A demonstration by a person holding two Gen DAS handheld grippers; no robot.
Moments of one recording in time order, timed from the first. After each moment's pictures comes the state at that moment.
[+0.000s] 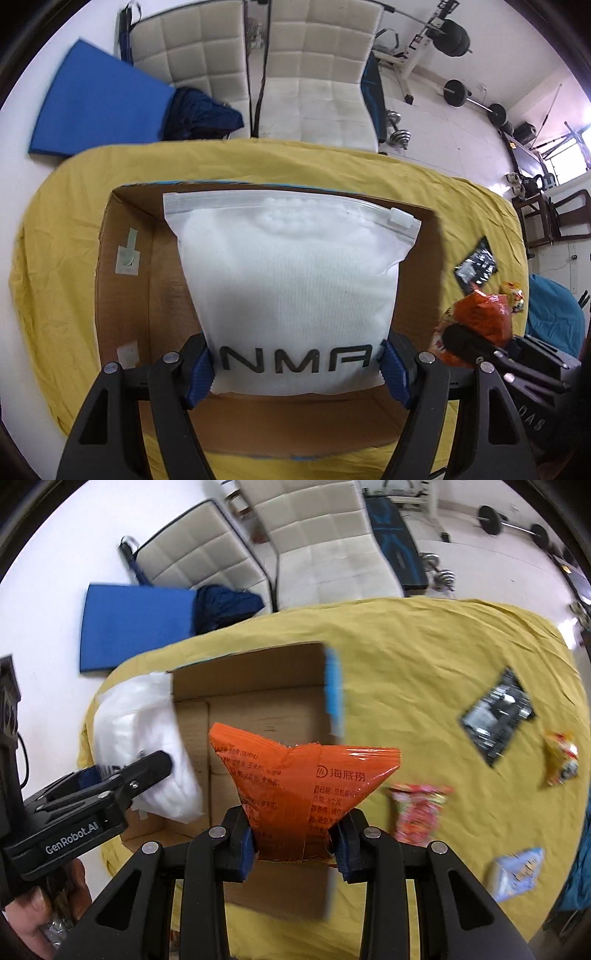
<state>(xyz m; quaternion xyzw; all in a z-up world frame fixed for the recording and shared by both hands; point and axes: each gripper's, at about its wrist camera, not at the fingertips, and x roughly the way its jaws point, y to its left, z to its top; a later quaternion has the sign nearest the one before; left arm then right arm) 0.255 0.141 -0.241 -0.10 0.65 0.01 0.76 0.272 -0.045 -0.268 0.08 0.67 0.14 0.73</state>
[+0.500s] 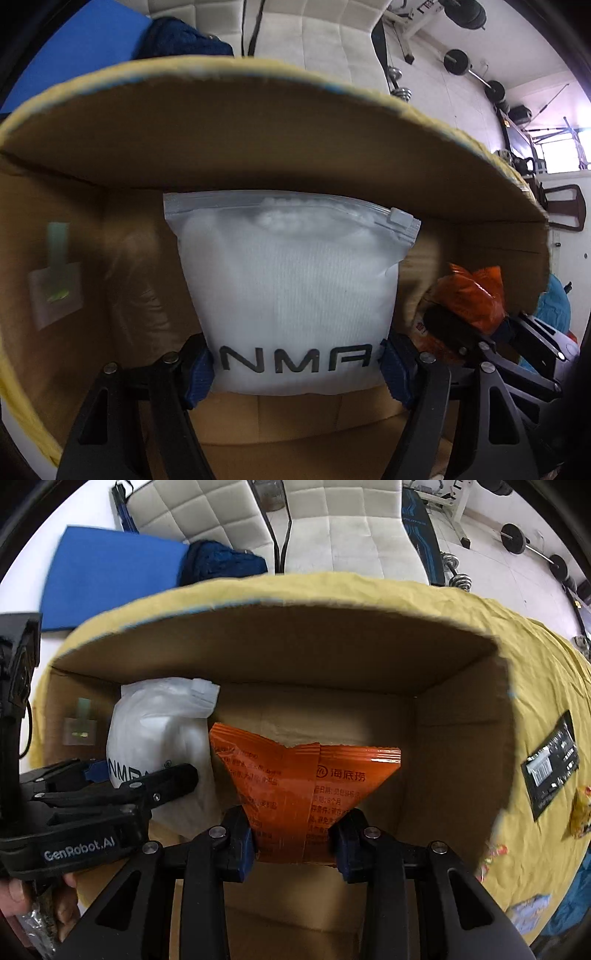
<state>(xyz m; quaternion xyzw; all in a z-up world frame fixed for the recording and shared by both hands) 0.291 0.197 -0.361 -0.15 0.71 -0.05 0.68 0.307 0.039 -0.375 -0.02 0.70 0.13 0.71</state>
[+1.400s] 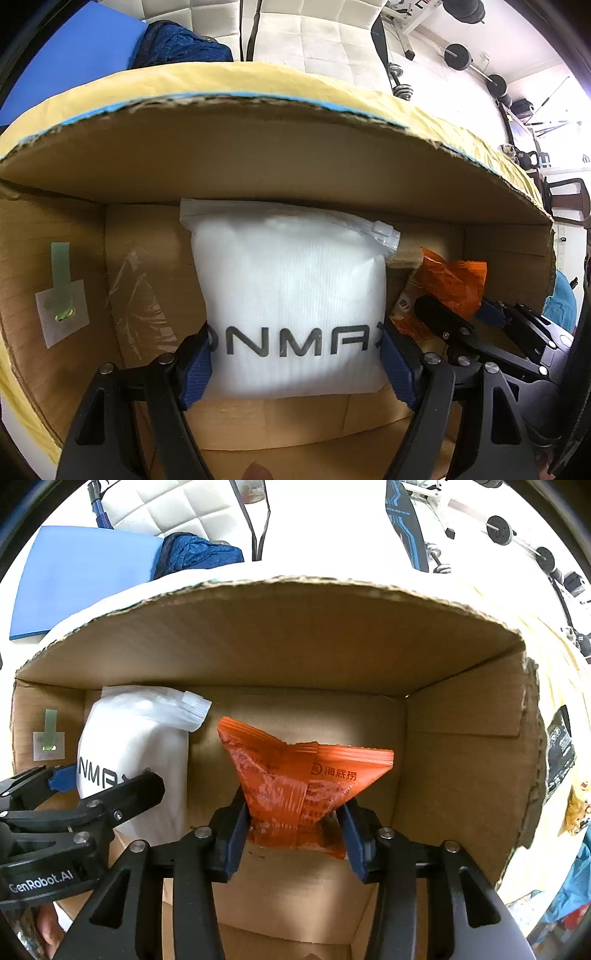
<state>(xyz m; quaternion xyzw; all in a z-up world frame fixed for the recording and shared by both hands) 0.297 0.201 -0.357 -0.13 0.72 -0.05 0.68 0.318 0.036 -0.393 -0.03 0.71 0.09 0.70</state>
